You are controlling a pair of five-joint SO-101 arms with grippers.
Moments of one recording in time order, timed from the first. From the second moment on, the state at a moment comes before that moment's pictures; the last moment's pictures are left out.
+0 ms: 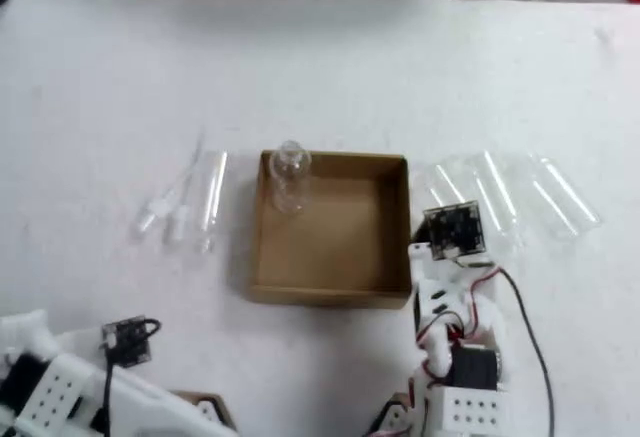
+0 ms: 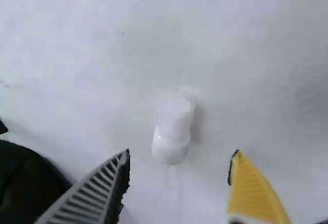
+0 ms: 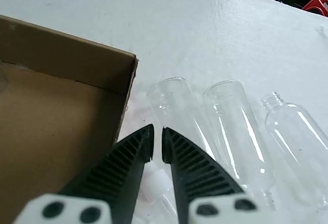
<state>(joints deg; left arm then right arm) -72.2 -68.0 85.1 49.0 -141.1 1.0 -102.4 96.4 41.1 19.7</state>
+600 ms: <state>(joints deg) -64.4 -66.9 88.8 47.6 -132.4 0.0 -102.4 96.4 41.1 19.7</state>
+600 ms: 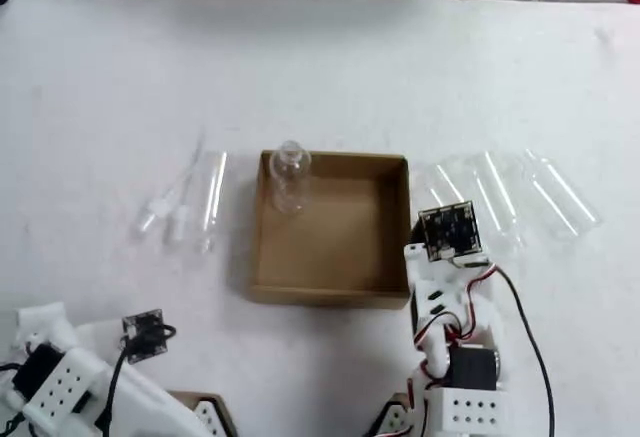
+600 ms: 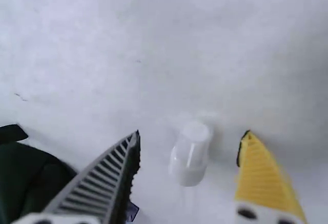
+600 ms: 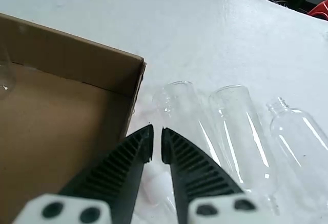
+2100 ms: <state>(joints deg) -53.8 -66.9 67.3 26.3 -80.1 0.0 -102.4 96.4 41.1 19.7</state>
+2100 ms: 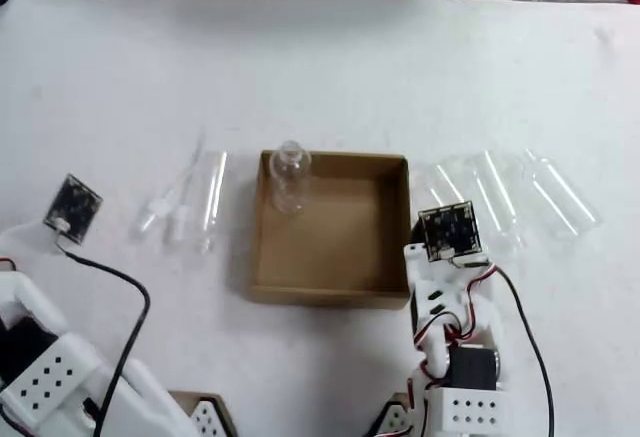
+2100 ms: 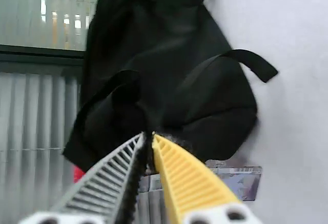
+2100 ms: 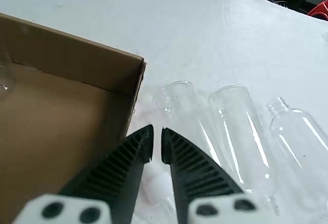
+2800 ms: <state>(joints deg) -52.0 -17.0 2.4 90.4 -80.2 0.0 -102.4 96.4 41.1 19.7</state>
